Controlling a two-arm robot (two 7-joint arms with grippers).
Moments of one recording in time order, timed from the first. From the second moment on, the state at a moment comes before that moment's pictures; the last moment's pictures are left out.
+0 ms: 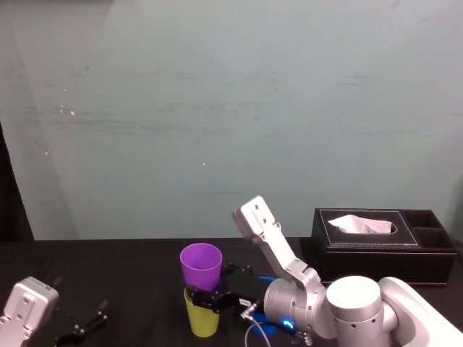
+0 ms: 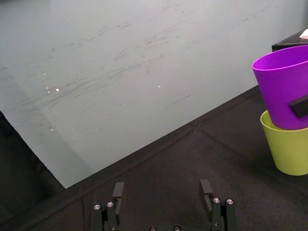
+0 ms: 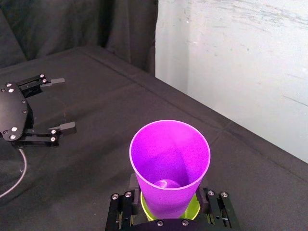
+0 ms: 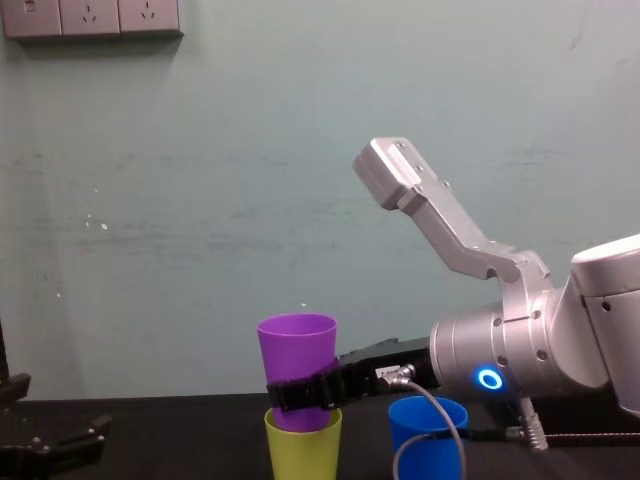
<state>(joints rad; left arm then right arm) -0.20 0.60 0.45 -1.41 -0.25 -0.12 0.03 0.61 0.17 -0.56 -1.17 0.23 0.36 0.43</state>
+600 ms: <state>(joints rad) -0.20 0.60 0.45 -1.41 -0.25 -0.12 0.03 0.61 0.16 -0.56 -1.15 0.22 0.35 0.43</state>
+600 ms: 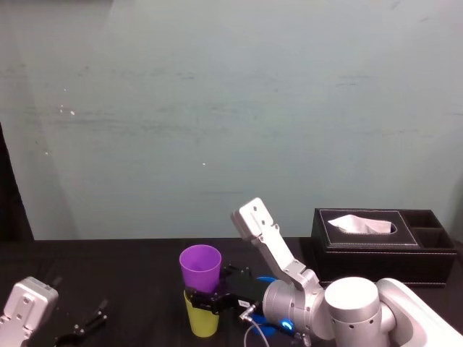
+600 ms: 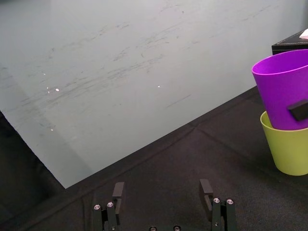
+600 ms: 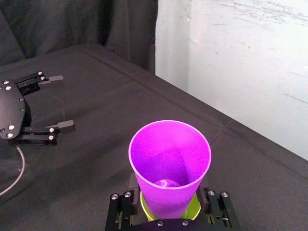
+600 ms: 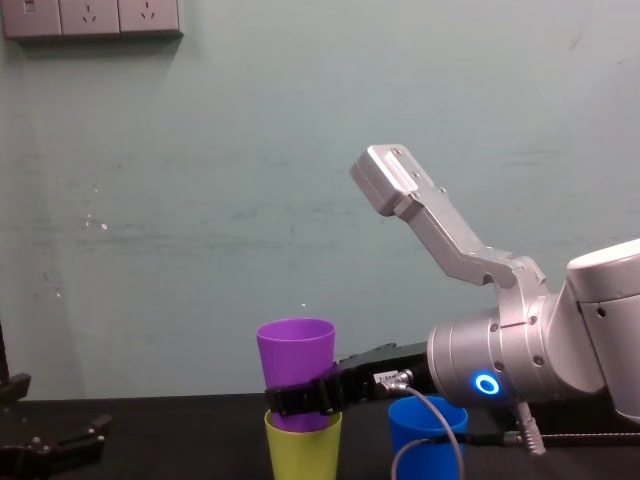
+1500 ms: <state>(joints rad) -0.20 0.60 0.45 -1.41 -0.25 -0.12 0.03 0.60 0.16 -0.55 -1.18 0.22 0.32 0.42</state>
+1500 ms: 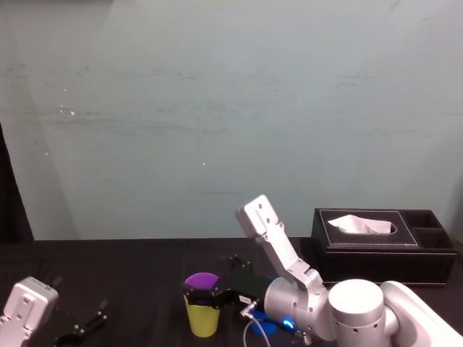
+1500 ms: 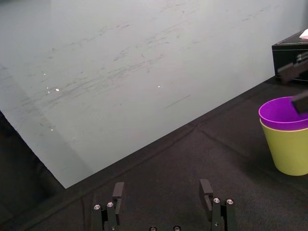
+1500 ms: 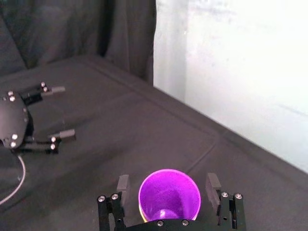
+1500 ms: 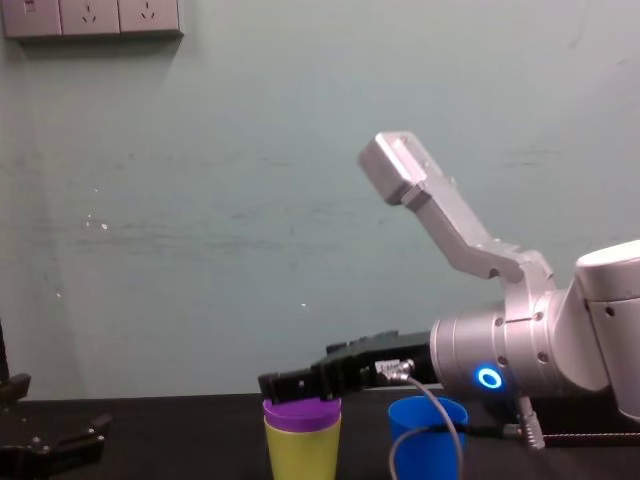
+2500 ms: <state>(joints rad) -0.20 0.60 0.45 -1.41 -0.25 -0.12 0.03 0.33 0.32 -0.38 -1.61 0.25 0.45 0.31</state>
